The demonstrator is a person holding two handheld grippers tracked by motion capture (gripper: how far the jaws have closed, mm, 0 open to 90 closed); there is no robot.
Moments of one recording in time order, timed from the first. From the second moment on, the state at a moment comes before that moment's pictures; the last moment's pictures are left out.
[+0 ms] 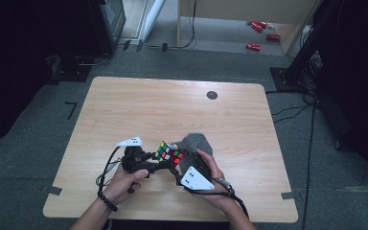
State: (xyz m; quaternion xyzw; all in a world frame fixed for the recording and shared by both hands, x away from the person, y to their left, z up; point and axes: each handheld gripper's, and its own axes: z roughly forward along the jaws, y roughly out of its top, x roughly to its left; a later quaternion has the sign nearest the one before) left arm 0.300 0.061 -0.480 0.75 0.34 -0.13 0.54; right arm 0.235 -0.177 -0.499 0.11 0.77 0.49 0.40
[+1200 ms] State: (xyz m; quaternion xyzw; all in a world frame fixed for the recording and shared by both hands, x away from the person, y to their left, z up) left arm 0.258 0.029 -0.483 0.82 0.18 0.29 0.46; right arm 0.245 -0.202 -0.462 0.36 0.73 0.55 0.19
